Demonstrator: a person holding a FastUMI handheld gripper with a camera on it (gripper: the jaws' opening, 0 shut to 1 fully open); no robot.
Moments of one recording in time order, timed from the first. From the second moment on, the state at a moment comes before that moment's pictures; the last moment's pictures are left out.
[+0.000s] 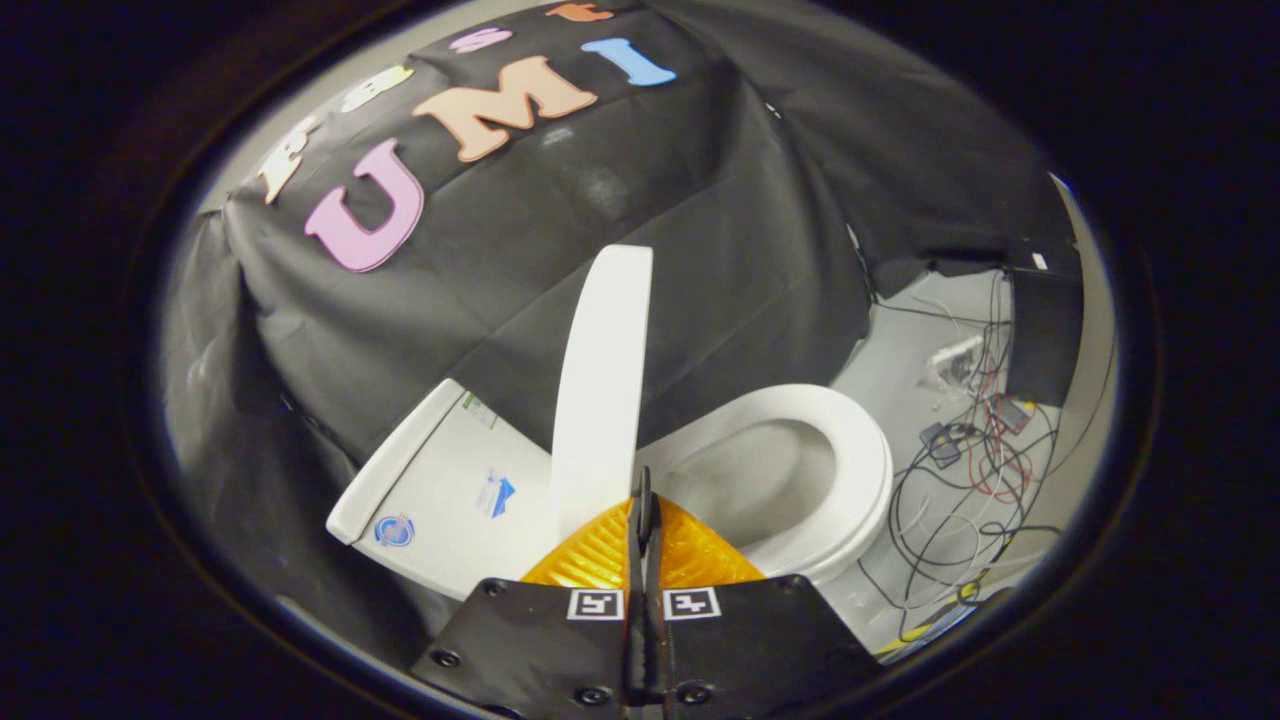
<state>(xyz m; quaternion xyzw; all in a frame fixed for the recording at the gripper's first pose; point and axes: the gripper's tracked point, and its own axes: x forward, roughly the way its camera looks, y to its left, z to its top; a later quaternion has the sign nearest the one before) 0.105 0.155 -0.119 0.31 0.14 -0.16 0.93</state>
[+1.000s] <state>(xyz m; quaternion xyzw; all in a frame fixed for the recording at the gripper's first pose) 0.152 0.247 -0.044 0.16 0.13 -0.12 0.97</state>
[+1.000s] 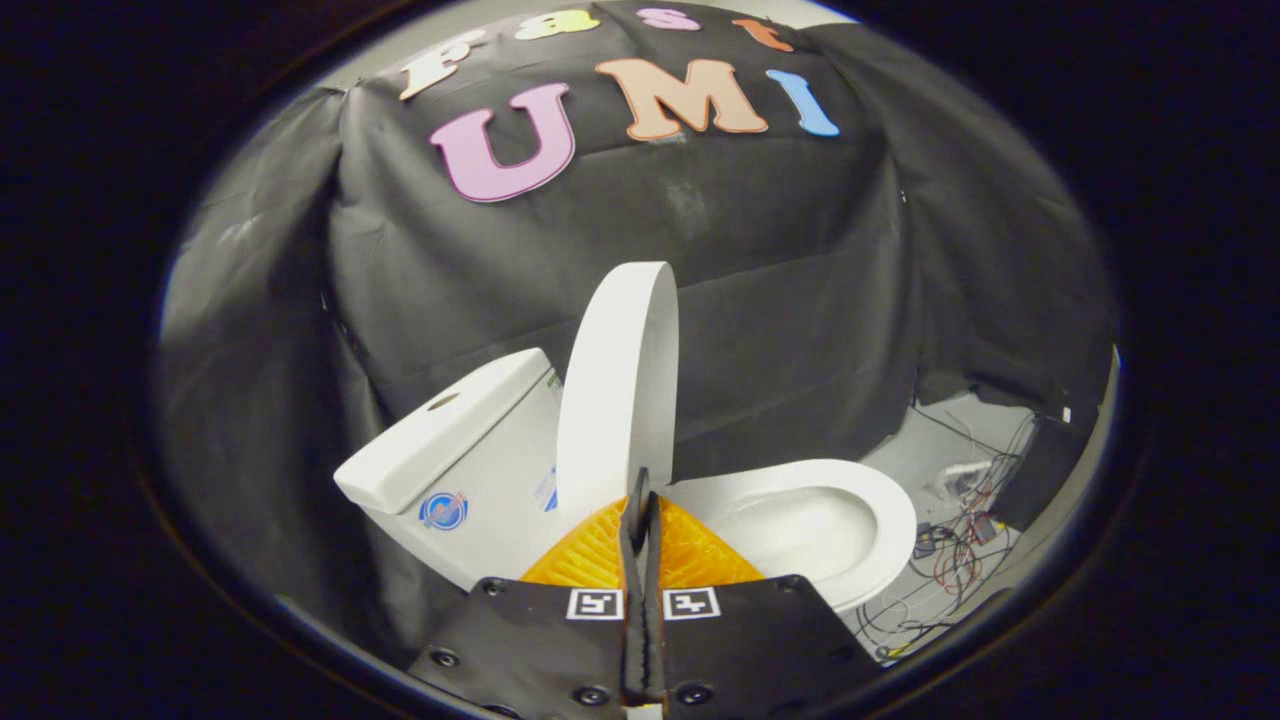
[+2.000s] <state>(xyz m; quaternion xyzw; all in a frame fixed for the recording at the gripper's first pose) 0.202 0.341 -0.030 0.04 0.13 -0.07 0.99</state>
